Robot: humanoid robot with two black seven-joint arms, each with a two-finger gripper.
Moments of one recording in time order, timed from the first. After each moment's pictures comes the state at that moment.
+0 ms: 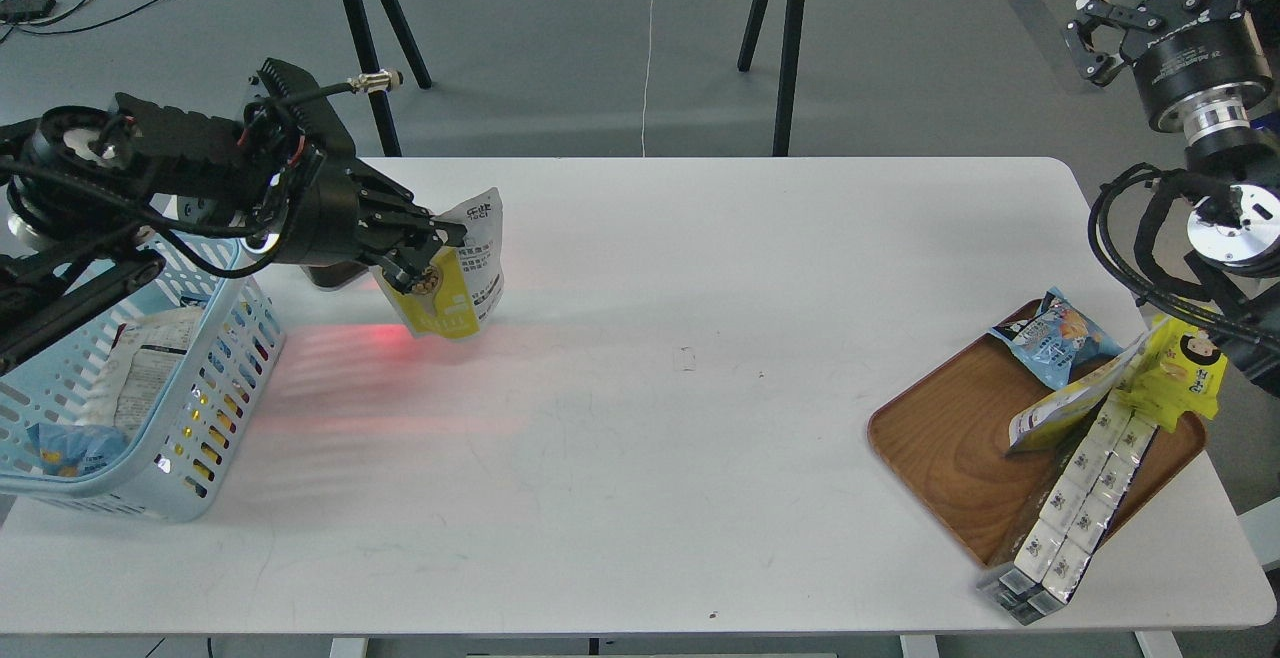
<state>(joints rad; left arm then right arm) -1.04 0.77 -0.40 -1.32 2.18 -0.49 -0.49 0.94 -0.45 0.64 0.50 0.19 0.49 0.45</state>
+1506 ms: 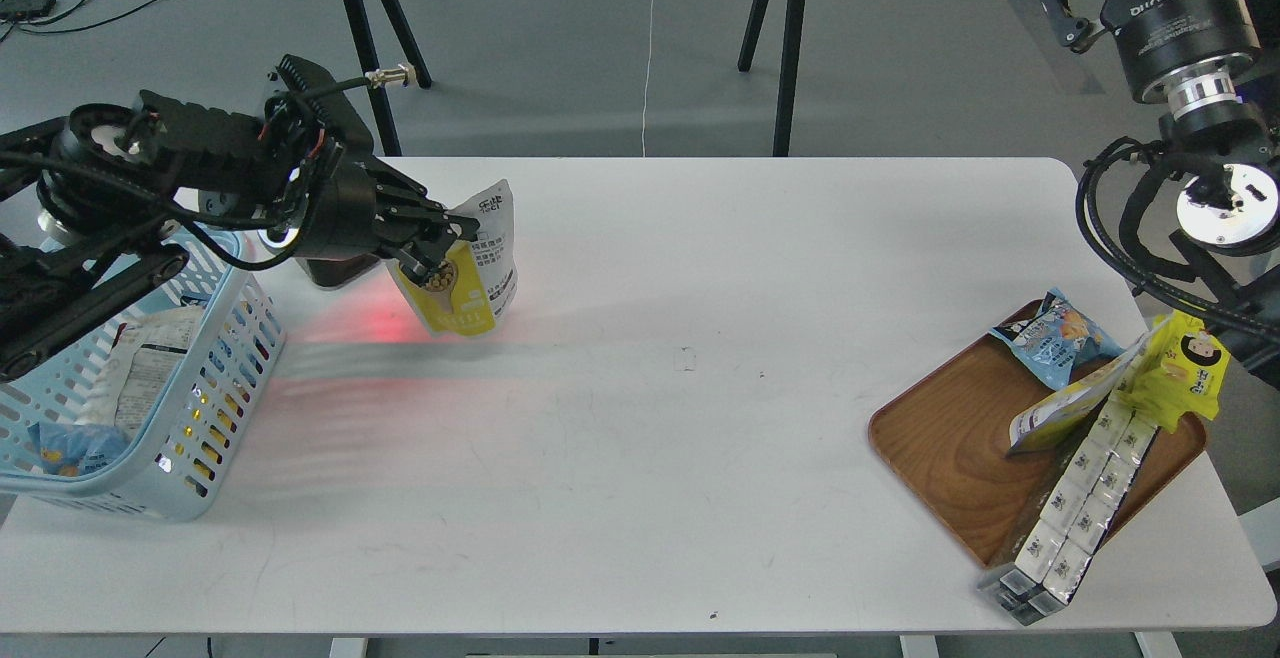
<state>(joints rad) -1.04 0.72 -0.42 -1.27 2.18 -0.48 -0.48 0.94 -0.48 0.68 0.64 0.19 0.49 0.45</state>
